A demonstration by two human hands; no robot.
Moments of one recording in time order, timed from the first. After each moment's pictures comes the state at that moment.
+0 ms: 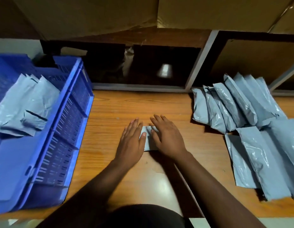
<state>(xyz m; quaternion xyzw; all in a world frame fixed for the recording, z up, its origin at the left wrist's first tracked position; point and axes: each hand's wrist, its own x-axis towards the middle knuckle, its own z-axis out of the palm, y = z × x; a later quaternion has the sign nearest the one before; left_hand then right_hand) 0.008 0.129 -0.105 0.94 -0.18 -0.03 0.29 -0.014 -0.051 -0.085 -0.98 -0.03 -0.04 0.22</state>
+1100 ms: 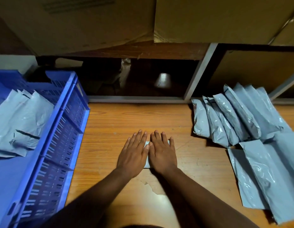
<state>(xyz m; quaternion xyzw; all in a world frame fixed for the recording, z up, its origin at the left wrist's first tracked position) 0.044 0.114 -0.128 0.96 -0.24 -0.07 0.16 0.007 -0.029 -0.124 -0.98 0.08 0.01 0.20</state>
